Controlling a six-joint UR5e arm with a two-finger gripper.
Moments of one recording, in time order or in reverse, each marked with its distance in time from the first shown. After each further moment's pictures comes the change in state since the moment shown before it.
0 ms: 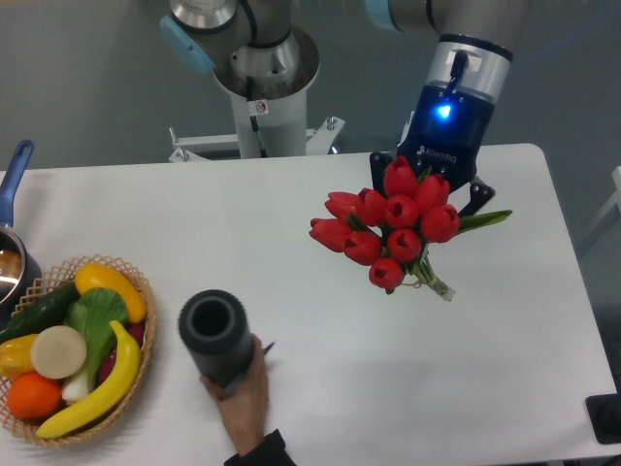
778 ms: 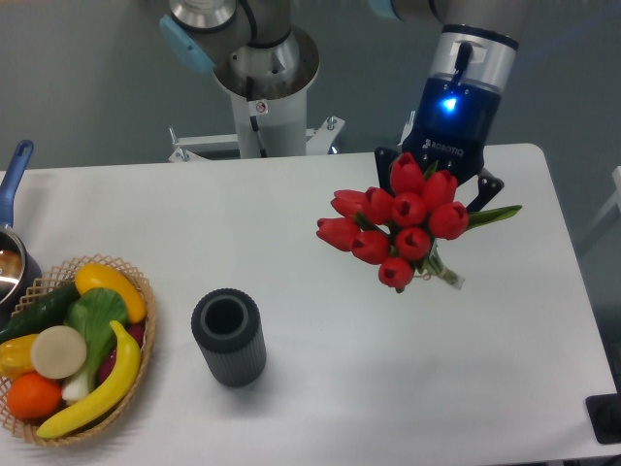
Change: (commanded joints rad) arm -0.032 0.014 0.092 -0.176 0.266 0.003
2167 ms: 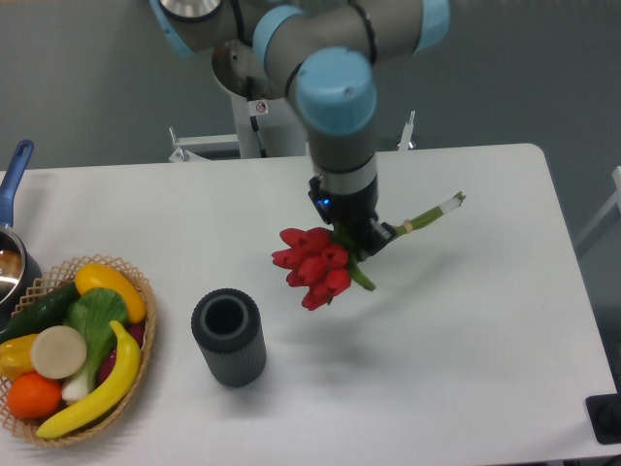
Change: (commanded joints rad) arm -0.325 -0.093 -0.207 -0.077 0.712 0.126
